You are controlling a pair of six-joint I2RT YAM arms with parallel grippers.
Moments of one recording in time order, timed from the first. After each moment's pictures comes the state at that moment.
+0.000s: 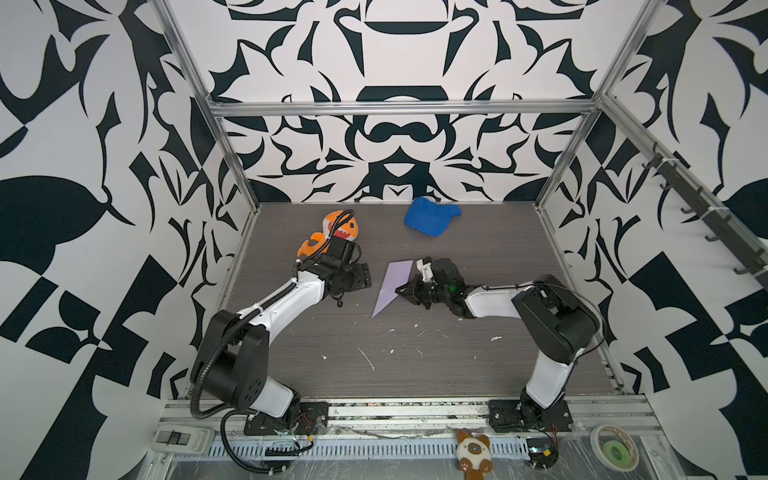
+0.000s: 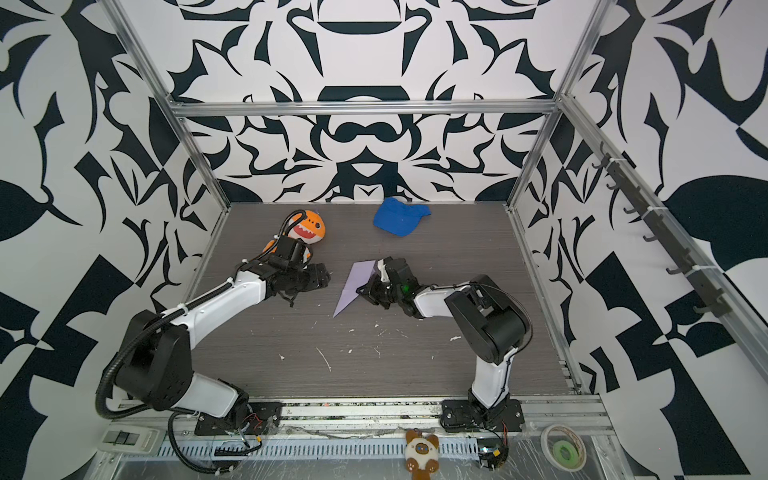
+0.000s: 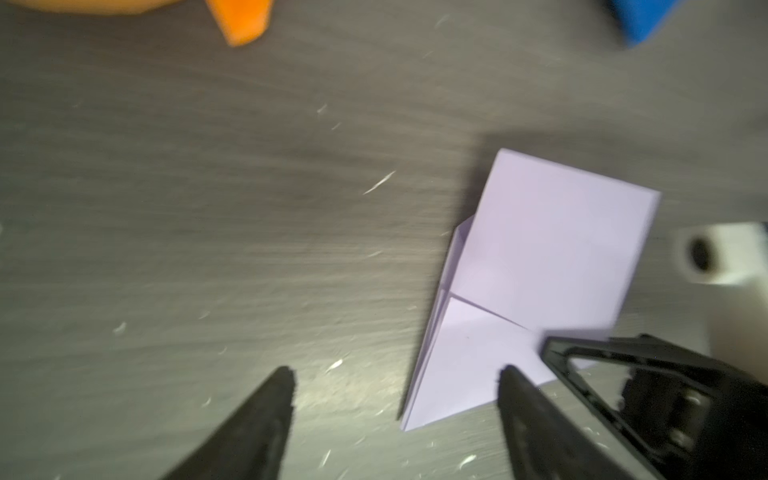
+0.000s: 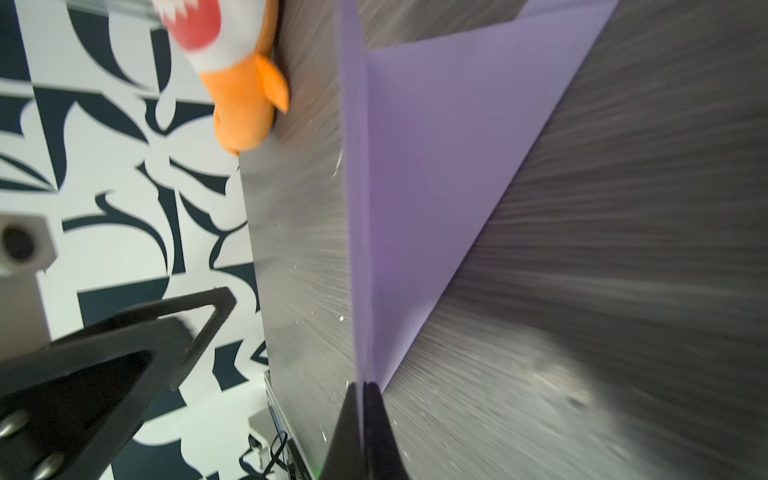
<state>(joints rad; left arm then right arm) -0.47 1.47 0.96 -0.41 0.12 -0.56 0.58 1.78 0.80 0.36 -0.48 1.13</state>
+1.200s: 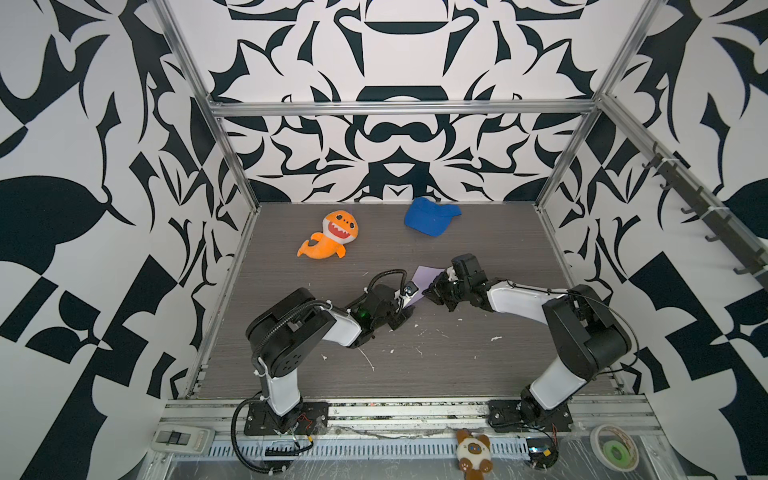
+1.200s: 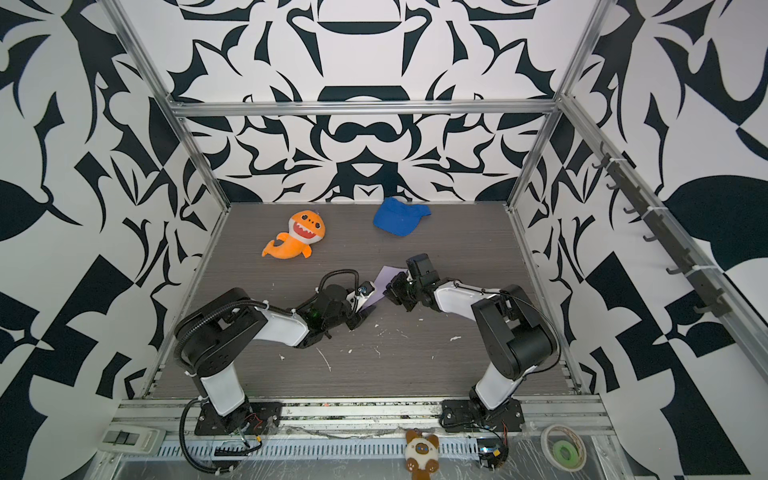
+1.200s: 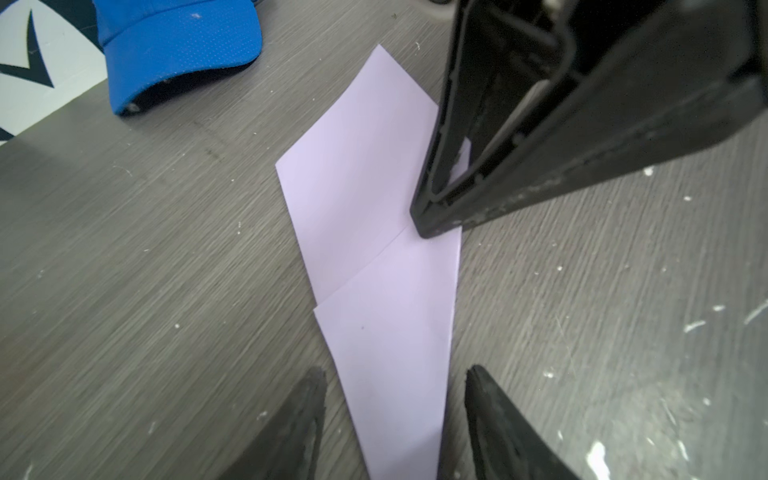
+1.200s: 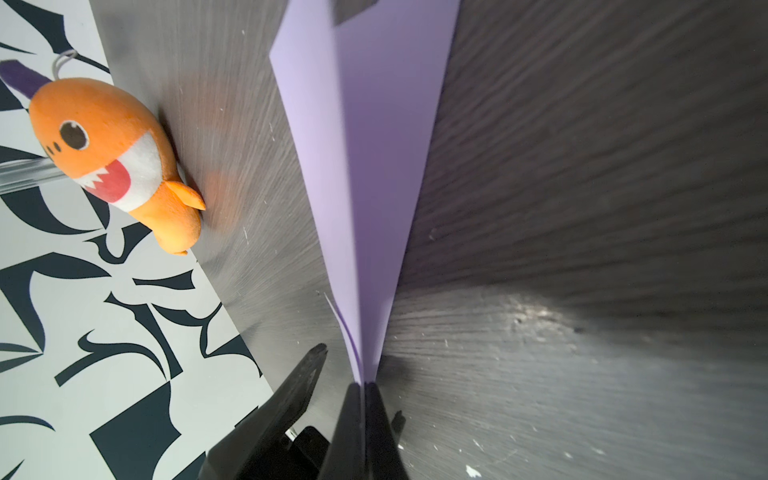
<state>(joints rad) -0.83 1.81 0.63 0.65 0.03 0.21 0.45 1.65 0.80 0.00 -0.45 1.29</state>
